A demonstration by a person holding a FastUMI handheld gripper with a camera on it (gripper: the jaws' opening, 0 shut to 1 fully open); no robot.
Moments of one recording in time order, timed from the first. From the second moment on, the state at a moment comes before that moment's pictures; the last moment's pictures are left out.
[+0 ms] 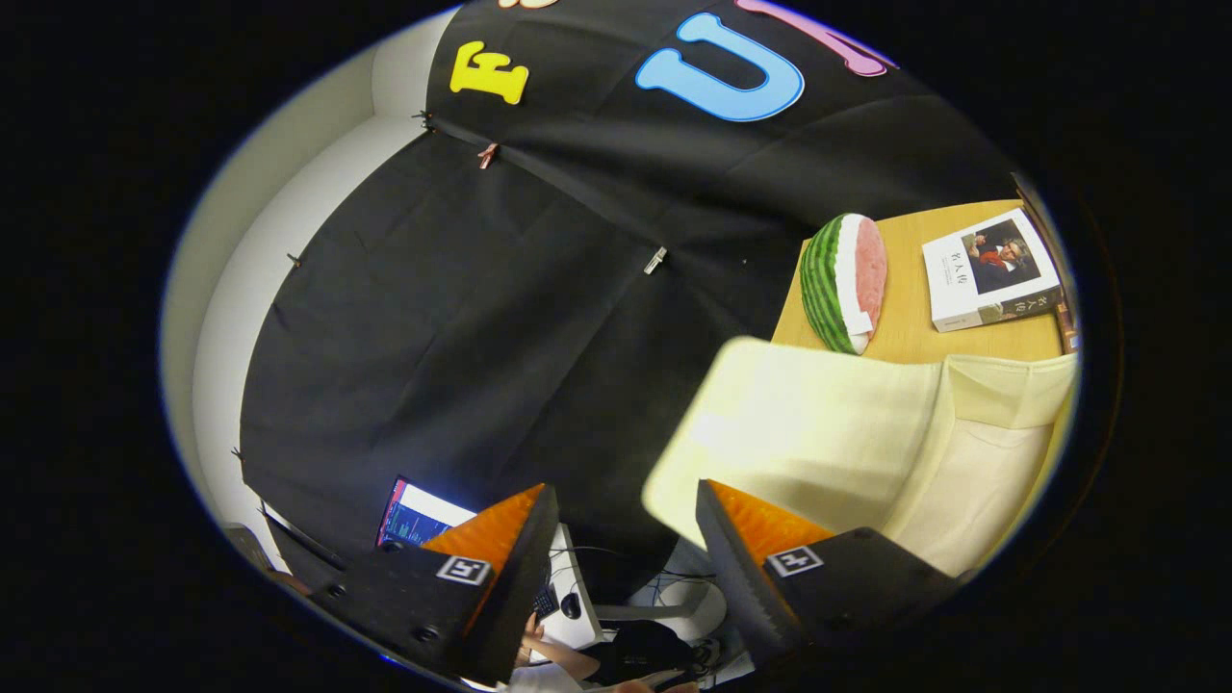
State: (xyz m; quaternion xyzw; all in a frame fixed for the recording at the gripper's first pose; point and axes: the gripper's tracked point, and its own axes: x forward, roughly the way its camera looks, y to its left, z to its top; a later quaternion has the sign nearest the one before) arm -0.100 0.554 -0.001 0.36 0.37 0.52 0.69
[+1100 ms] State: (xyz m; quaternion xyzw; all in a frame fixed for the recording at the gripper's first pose) arm -0.043 0.250 -0.089 0.18 0.28 0.22 0.92
